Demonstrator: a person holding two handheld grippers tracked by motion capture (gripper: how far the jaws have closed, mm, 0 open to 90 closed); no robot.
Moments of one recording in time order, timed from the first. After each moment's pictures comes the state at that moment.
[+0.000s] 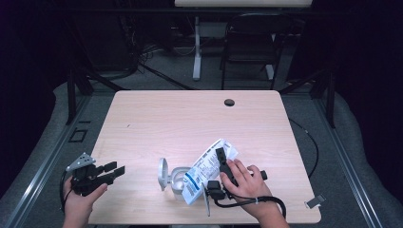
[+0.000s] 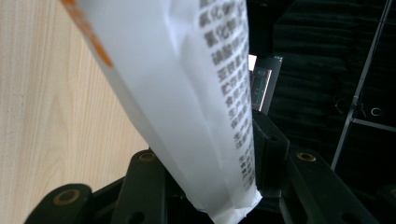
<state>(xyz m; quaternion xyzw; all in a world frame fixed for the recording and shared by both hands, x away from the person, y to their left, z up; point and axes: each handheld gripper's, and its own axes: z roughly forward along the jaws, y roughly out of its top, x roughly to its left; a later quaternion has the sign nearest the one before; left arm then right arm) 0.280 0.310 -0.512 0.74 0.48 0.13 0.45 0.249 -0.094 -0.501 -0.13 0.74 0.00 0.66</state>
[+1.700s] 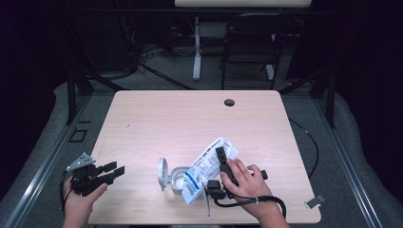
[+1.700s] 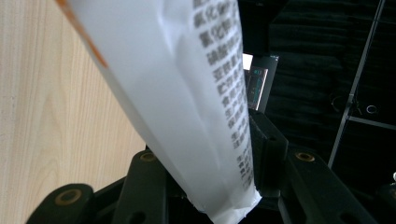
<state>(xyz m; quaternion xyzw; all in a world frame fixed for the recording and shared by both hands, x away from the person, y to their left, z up) 0.281 0.310 -0.514 0.74 0.48 0.13 0.45 0.248 -0.093 -0.497 -0.12 0.74 0.00 0.66</state>
